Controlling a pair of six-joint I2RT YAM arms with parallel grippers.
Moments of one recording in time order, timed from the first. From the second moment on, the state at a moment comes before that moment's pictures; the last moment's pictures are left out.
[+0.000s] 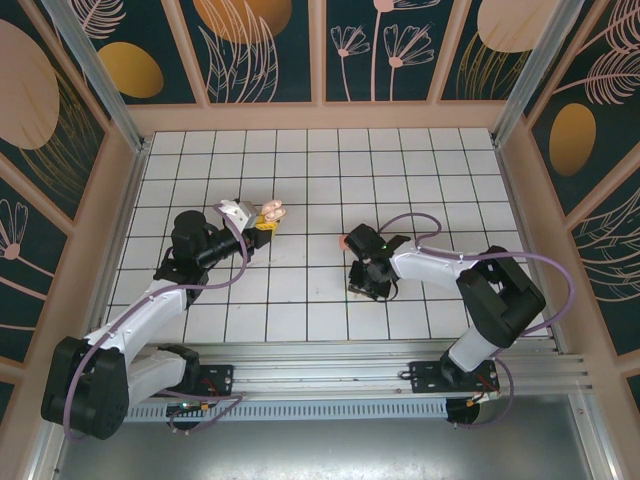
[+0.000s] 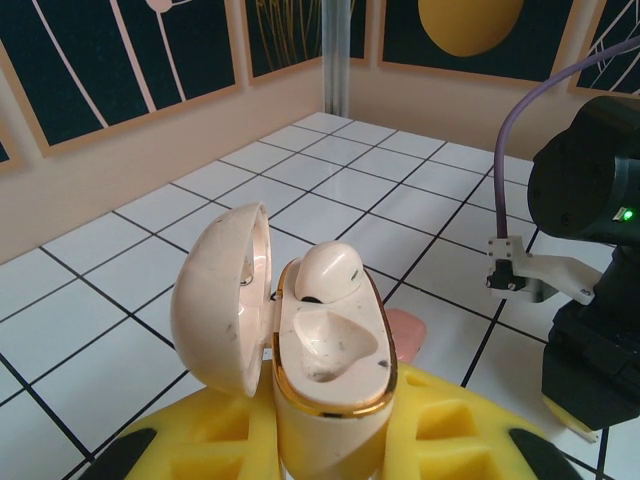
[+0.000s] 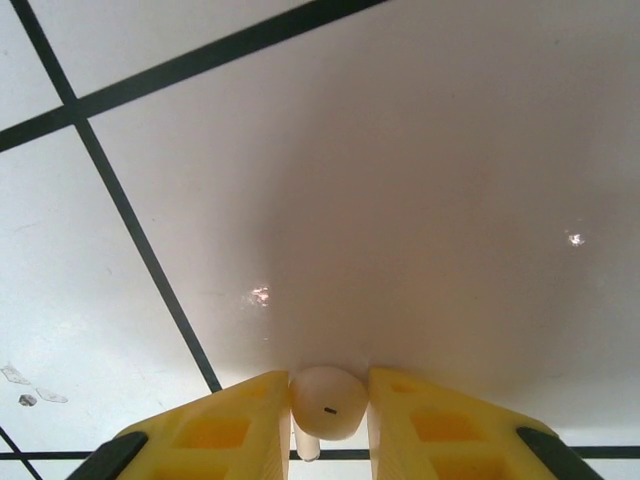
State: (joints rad) left arm -0.30 1.10 0.52 0.38 0.65 0.13; right arm 0.74 1.60 0.85 -0.59 -0.11 0.99
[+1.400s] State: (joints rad) left arm -0.30 1.22 0.48 0.51 0.78 0.17; right arm 0.92 1.37 0.75 0.49 -0.13 0.25
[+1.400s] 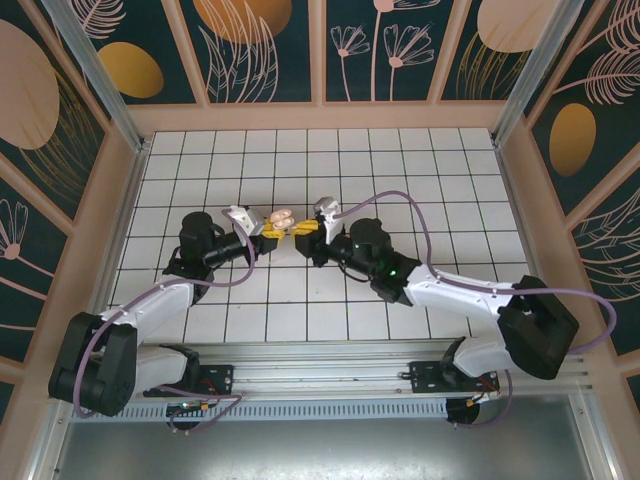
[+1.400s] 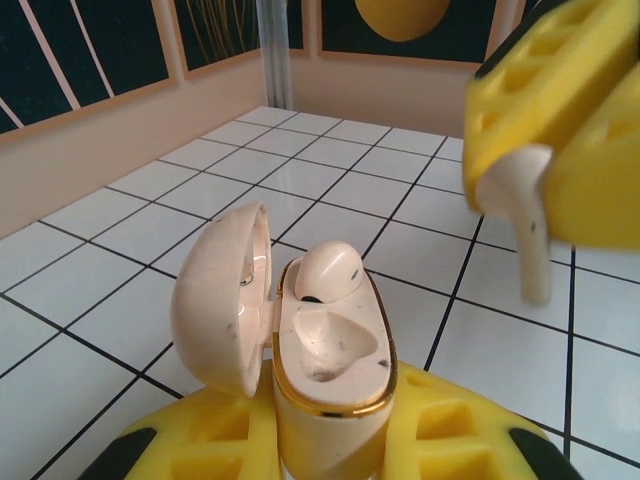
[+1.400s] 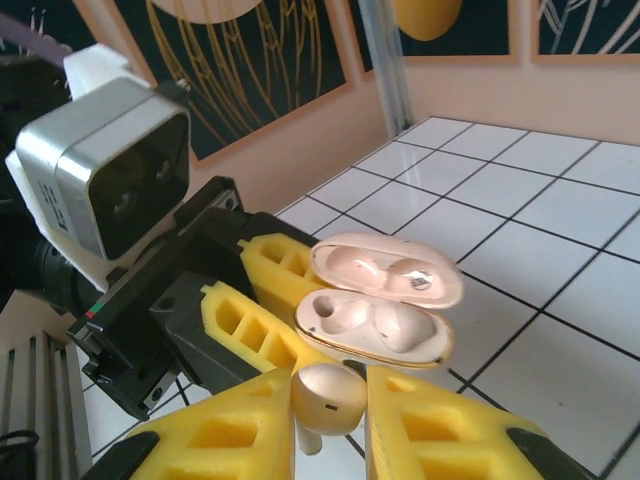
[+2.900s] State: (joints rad) left arm -0.30 1.18 0.48 0.50 0.78 0.12; right arm 0.92 1.52 0.84 0.65 -0.15 0.18
